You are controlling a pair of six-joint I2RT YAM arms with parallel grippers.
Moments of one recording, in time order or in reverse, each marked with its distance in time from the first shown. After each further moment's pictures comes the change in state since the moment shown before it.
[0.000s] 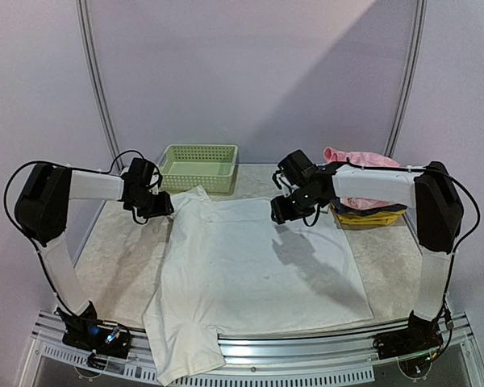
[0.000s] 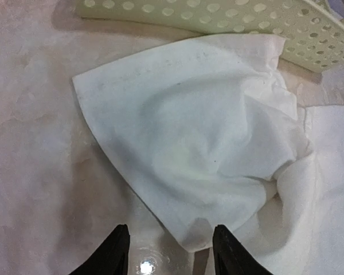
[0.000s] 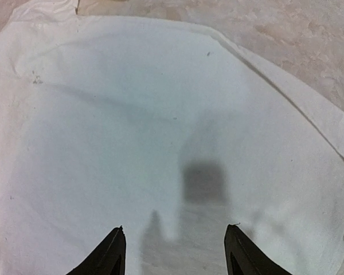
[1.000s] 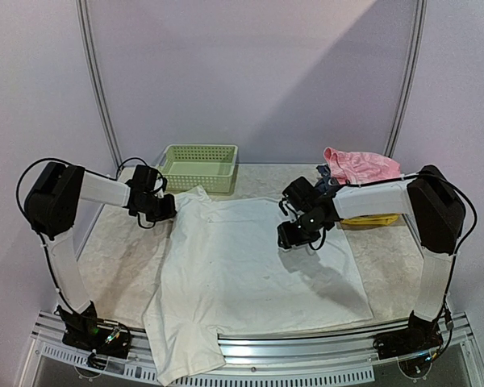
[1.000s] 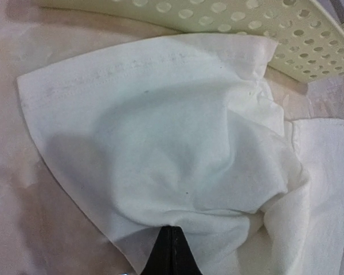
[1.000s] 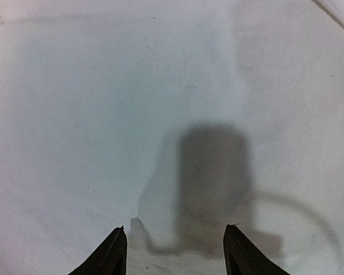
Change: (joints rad) left arm 0.000 0.101 -0.029 0.204 0.119 -0.092; right arm 0.013 -0.018 -0.246 0.109 -0.052 0.067
